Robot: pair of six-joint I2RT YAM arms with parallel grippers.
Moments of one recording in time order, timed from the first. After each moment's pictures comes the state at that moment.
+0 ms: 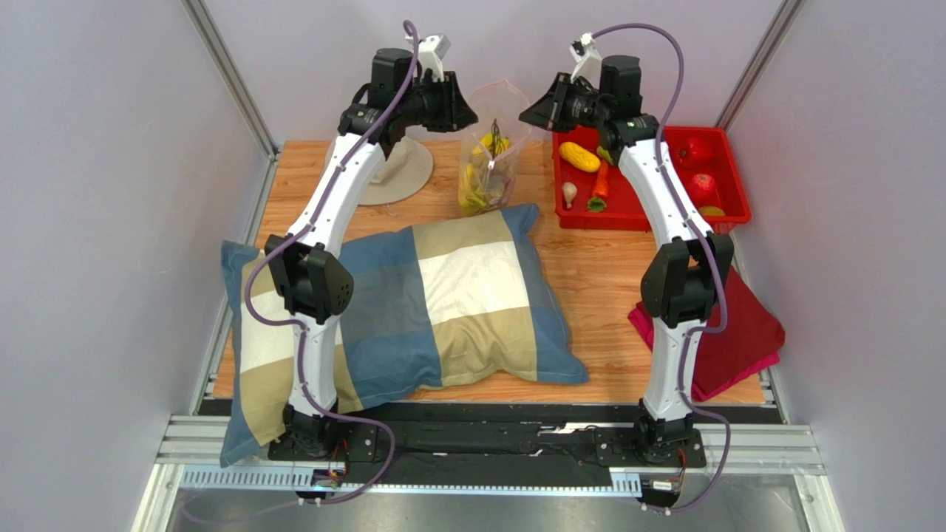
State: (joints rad) left arm -0.34 2.14 2.36 -0.57 0.43 -0.28; right arm 0.19 2.09 2.14 -0.32 -0.66 0.45
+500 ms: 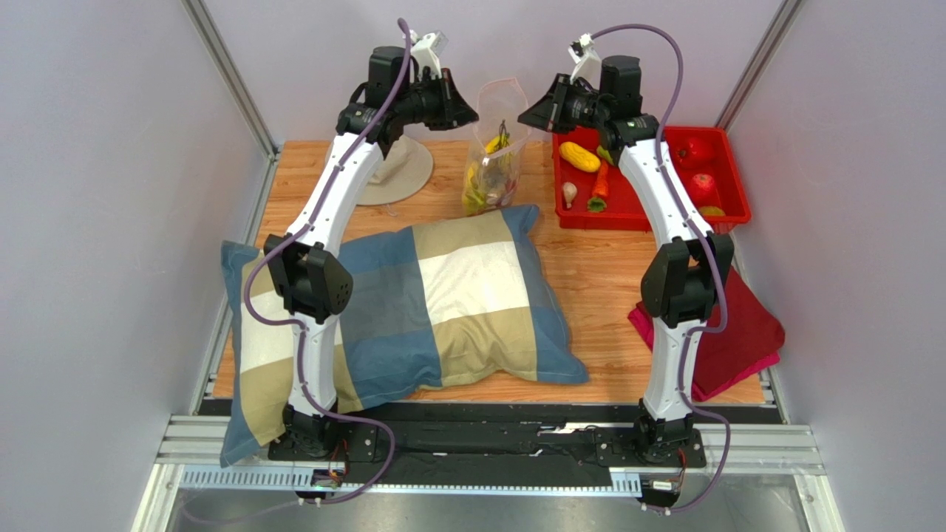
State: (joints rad) left arm -0.34 2.14 2.36 -0.54 0.51 -0.39; right arm 0.19 2.09 2.14 -0.33 -0.69 0.45
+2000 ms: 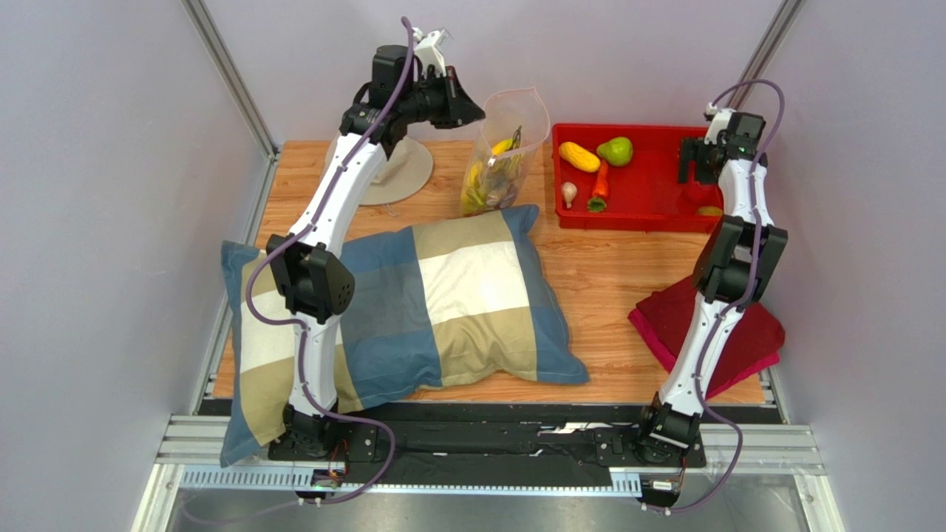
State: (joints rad) left arm -0.35 2.15 2.36 -0.50 0.54 -0.41; right arm -0.35 2.36 2.17 -0.54 -0.14 -0.24
